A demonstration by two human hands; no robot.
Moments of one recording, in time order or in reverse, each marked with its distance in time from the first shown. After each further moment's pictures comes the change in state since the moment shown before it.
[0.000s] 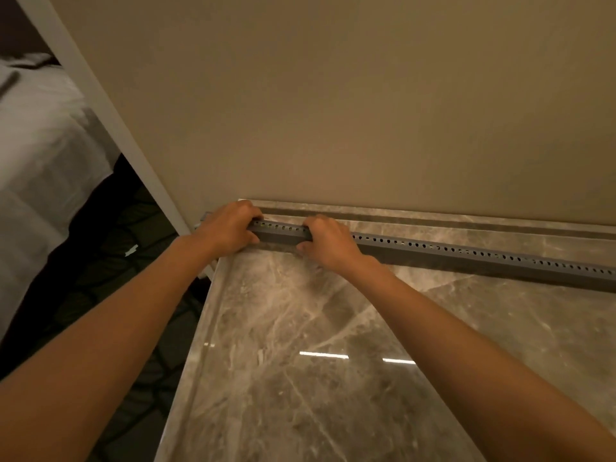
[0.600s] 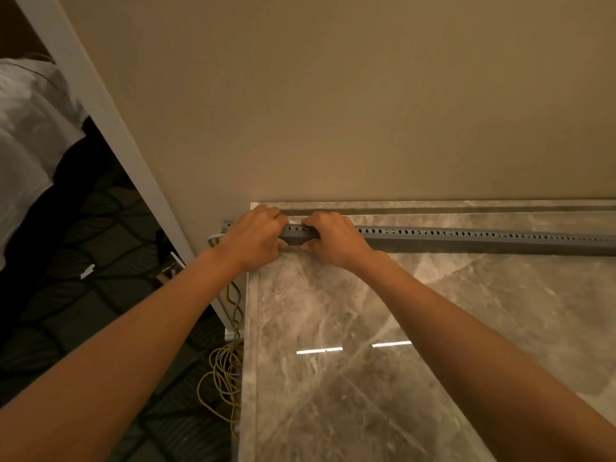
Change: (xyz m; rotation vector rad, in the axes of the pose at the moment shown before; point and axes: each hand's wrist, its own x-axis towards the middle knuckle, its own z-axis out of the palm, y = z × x) left_hand 0.010 -0.029 0.020 0.088 0.151 0.359; right_hand 0.015 -0.042 0.015 -0.106 0.065 0.055
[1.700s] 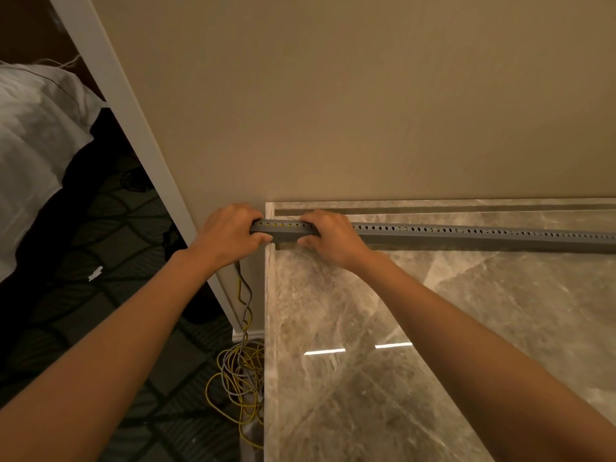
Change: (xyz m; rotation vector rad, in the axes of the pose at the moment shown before) left_hand -0.027 -0.041 -0.019 -0.172 -0.007 -0.201; right_hand 0.009 -0.017 0.015 0.117 0.054 -0.006
